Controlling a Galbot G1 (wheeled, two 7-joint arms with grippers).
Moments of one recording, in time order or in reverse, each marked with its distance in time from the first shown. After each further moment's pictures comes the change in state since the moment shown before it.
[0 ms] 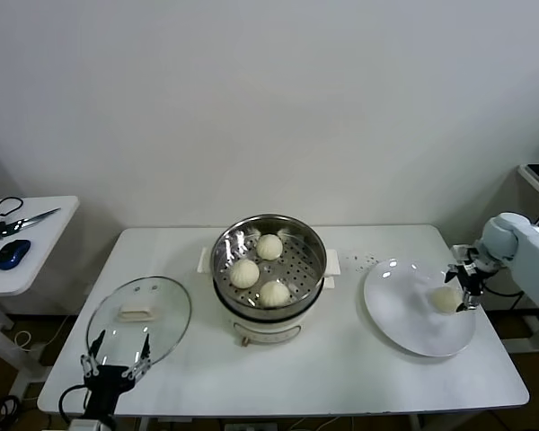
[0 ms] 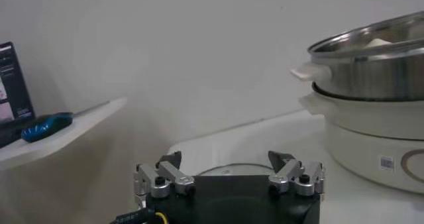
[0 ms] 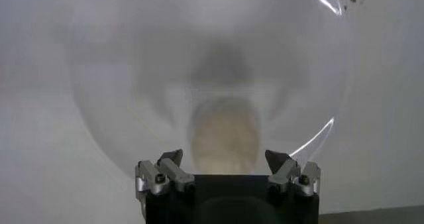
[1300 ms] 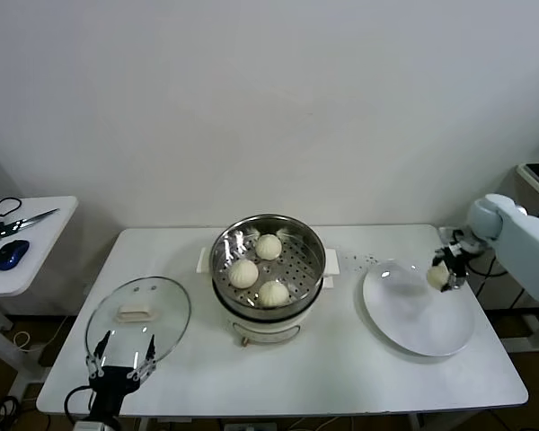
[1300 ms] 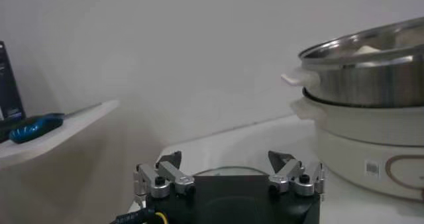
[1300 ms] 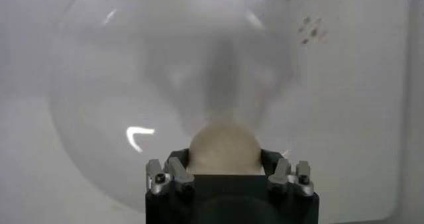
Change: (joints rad) left arm 0.007 -0.004 0.022 -0.014 -0.005 -0.010 0.003; right arm 0.243 0.056 -0.218 0.033 0.176 -0.058 -0.024
